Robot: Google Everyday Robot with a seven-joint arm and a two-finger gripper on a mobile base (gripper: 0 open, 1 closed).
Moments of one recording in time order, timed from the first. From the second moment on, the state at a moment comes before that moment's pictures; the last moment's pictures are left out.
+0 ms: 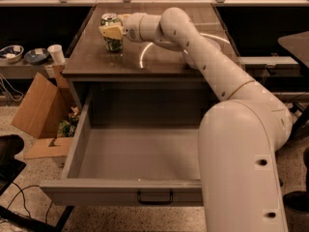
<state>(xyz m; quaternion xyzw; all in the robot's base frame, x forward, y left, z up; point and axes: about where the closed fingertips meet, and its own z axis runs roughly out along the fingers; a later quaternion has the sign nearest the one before) 0.856 0.137 0.905 -0.40 0.63 0.31 0.59</state>
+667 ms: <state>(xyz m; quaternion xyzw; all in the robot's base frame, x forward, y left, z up) 0.847 0.126 0.922 -0.42 0.64 0.28 0.58</state>
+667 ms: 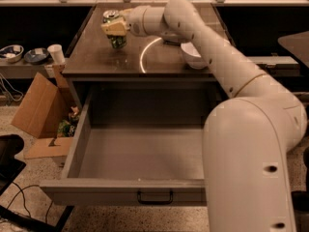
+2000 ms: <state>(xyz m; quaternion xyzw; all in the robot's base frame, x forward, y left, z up) 0.656 0.044 0.889 -0.42 0.69 0.29 0.52</state>
